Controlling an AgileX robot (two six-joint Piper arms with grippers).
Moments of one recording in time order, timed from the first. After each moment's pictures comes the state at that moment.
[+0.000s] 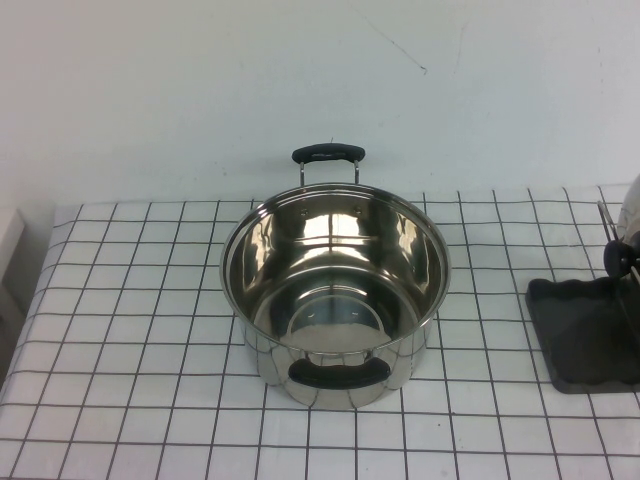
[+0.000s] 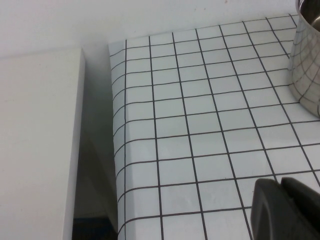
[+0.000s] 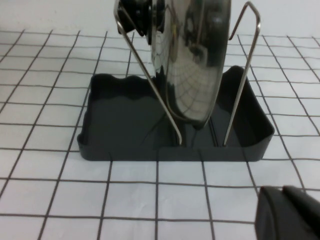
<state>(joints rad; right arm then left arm) -0.06 -0.01 0.03 0.02 0.41 -0.08 -0.29 0.08 -0.45 0.16 0.90 -0.13</state>
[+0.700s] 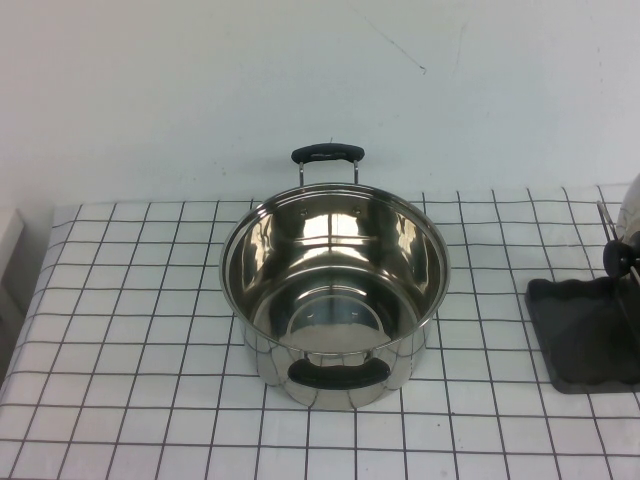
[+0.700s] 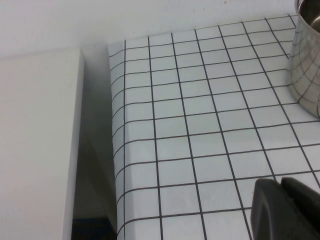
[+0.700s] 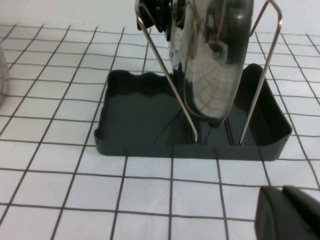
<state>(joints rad) 0.00 -0.01 0.03 0.00 0.42 -0.04 -0.29 0.08 -0.45 0.16 0.90 -0.13</state>
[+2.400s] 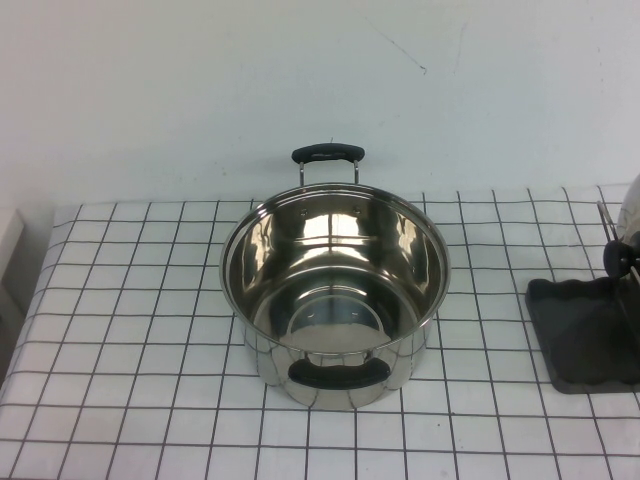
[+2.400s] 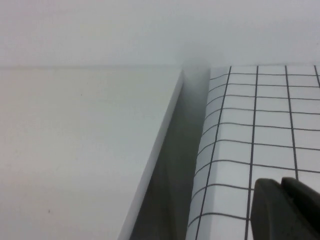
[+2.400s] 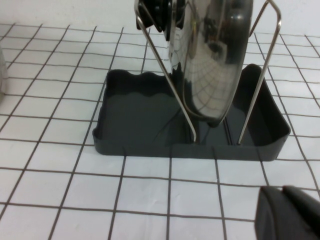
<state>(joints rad) 0.00 -0.01 0.03 -0.01 0.42 -0.04 0.16 -0.01 0.03 0.00 0.27 0.02</state>
